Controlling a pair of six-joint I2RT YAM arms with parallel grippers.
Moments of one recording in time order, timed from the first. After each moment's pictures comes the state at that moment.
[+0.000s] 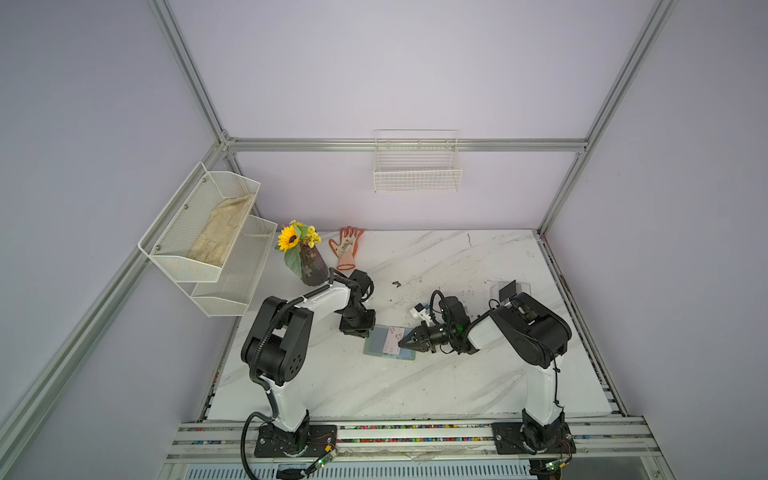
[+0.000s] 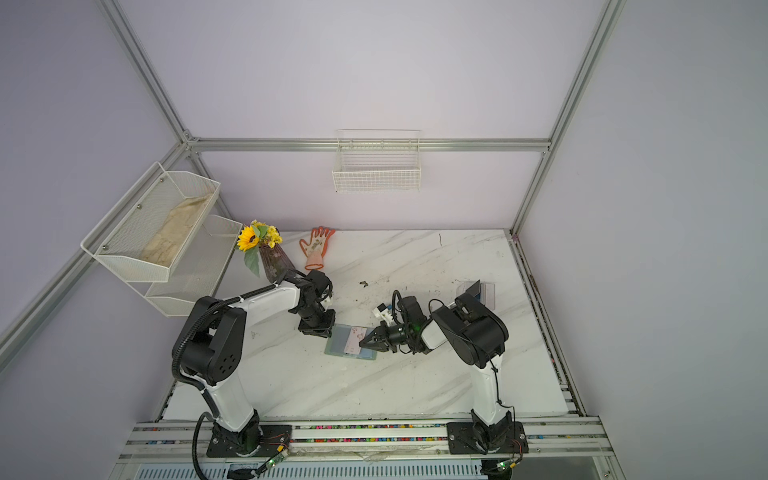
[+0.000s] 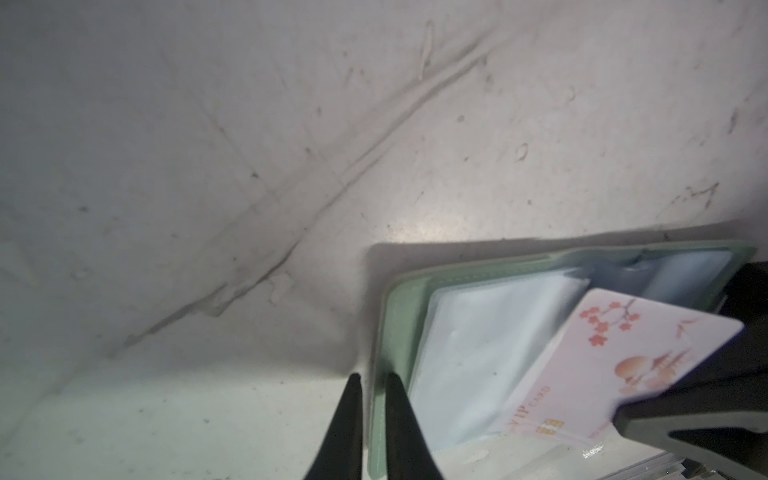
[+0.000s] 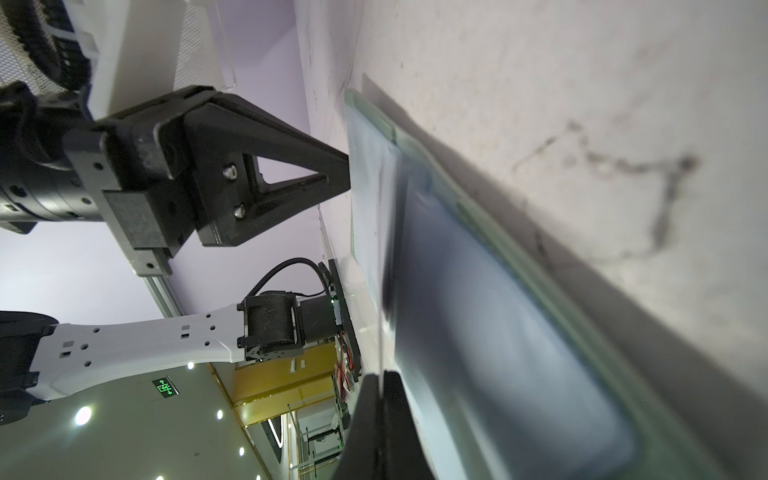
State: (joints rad) left arm -0.39 1.82 1.17 -0.86 0.22 -0.34; right arm 0.60 2.01 0.71 0.69 -1.05 1.05
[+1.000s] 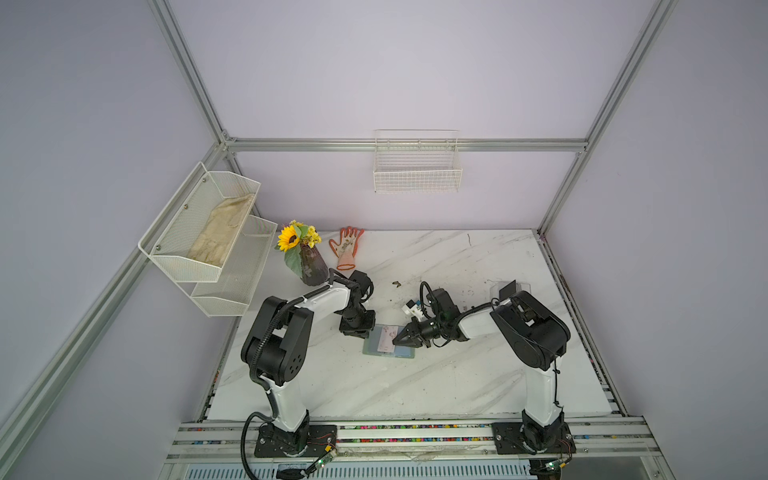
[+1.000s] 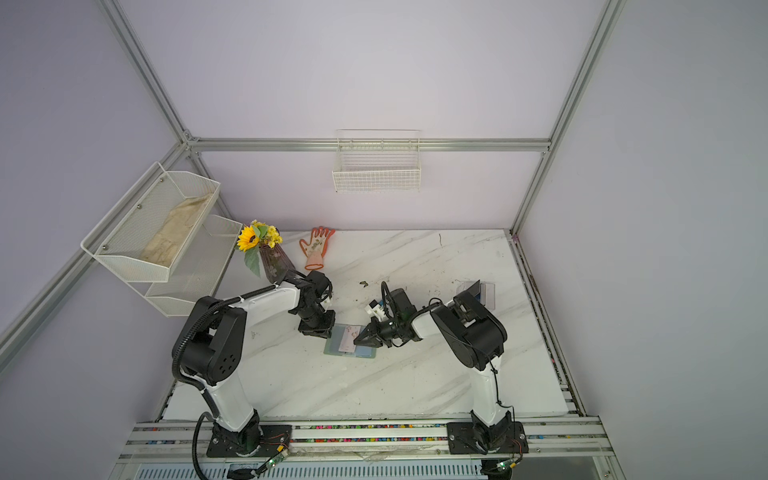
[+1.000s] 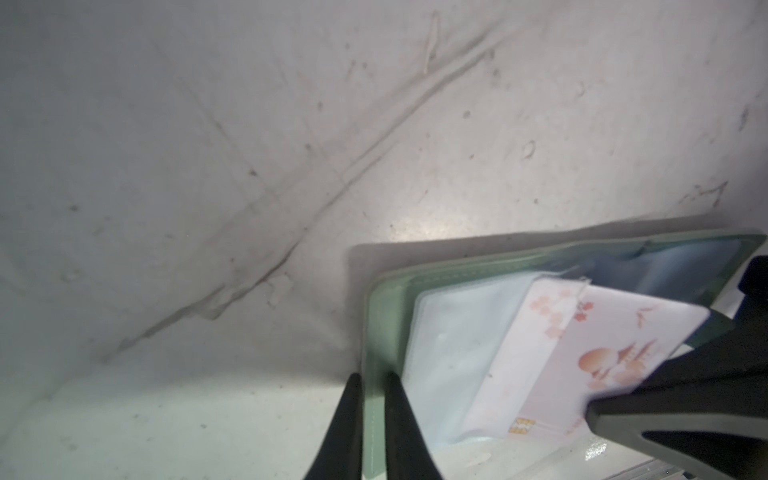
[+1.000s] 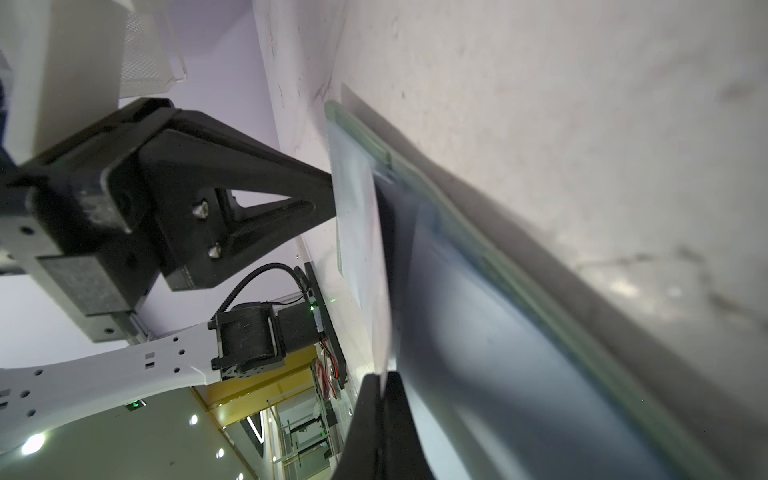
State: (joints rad) left arm -0.39 1.82 1.17 -0.86 0.22 -0.34; right arm 0.64 2.00 0.91 0.26 -0.96 0.87
